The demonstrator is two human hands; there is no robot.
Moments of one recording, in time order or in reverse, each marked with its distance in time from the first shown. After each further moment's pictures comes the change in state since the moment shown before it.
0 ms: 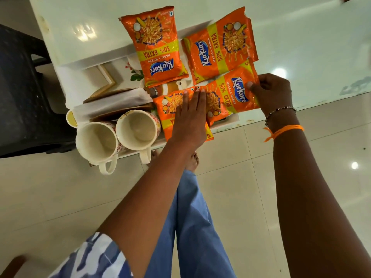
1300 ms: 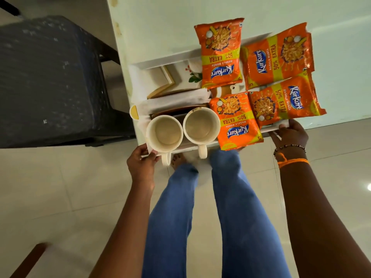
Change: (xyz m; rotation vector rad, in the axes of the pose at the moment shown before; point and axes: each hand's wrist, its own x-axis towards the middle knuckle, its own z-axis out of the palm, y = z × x) left_hand -0.128 -0.188 0.015 -1.357 0.704 -0.757; right_hand -0.054 0.030 0.082 0.740 0.294 0.505
